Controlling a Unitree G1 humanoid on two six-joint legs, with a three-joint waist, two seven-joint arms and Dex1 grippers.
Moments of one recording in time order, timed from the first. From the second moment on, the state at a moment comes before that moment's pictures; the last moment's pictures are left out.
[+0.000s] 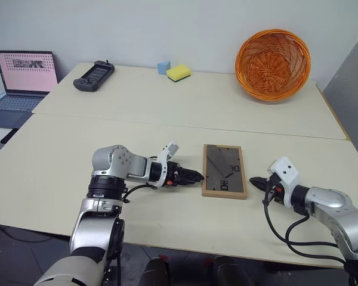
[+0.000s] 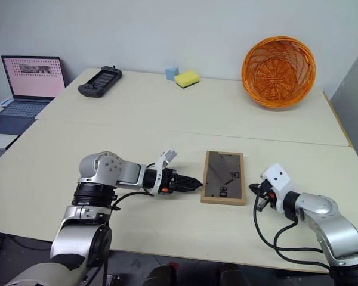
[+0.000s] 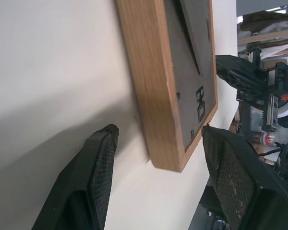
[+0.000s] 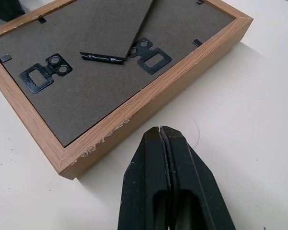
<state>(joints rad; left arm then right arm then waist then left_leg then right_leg) -0.82 0.34 0.07 0.36 -0.75 1.61 -0.55 -0.10 -0.70 -0.02 -0.39 0.31 0.69 0.66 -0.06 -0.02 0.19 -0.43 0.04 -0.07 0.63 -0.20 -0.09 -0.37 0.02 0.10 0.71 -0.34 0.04</state>
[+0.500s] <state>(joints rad) -0.82 0.30 0.11 0.37 -0.79 1.61 -0.46 -0.11 -0.59 0.03 -0.39 0.29 0.72 0.58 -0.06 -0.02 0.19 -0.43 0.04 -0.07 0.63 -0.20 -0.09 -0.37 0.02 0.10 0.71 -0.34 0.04</state>
